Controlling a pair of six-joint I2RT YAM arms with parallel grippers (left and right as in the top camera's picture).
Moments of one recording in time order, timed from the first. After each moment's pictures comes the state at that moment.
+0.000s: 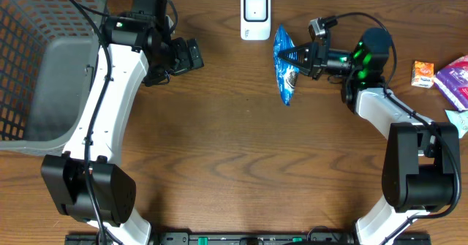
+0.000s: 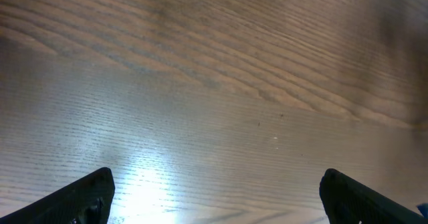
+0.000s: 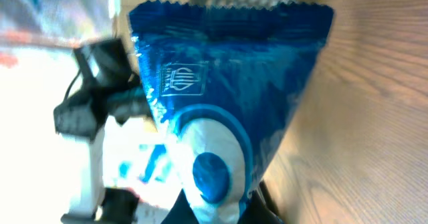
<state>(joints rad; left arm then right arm) -0.15 1.80 1.73 -1.17 0.20 -0.45 0.04 1.87 1.05 0.85 -1.42 1.44</state>
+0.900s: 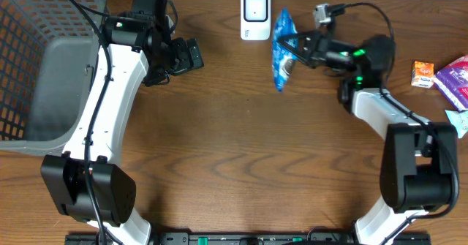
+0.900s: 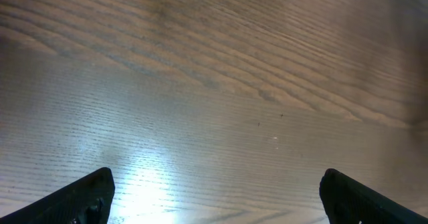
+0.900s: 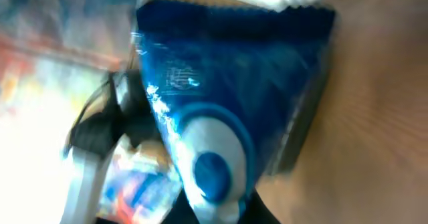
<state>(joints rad) -0.15 1.80 1.73 -1.17 0.20 -0.45 0.07 1.87 1.05 1.05 -1.21 1.50</state>
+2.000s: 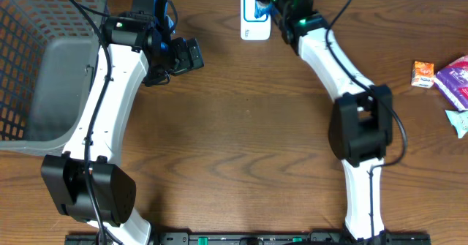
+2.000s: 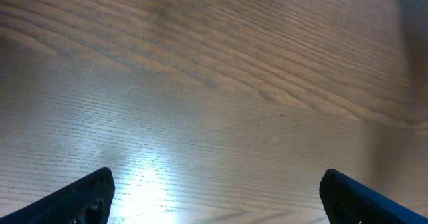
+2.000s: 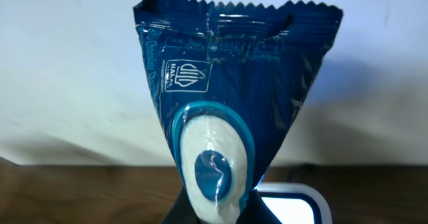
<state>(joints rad) -0.15 1.80 1.73 -1.17 0.20 -0.45 0.32 2.34 2.00 0.08 -0.05 0.44</state>
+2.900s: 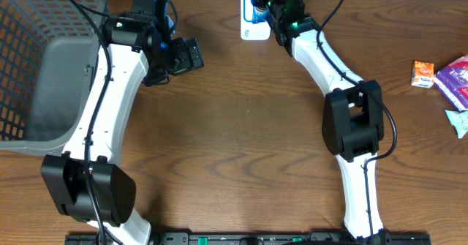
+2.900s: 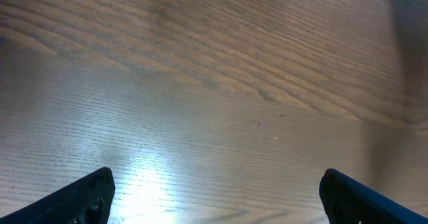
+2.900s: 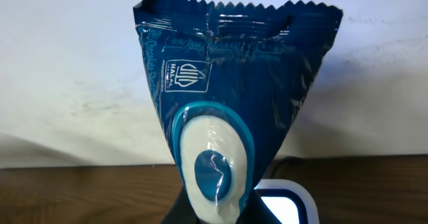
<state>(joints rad) -0.15 1.80 1.73 -1.17 0.20 -0.45 0.33 2.40 2.04 0.07 0.02 0.42</state>
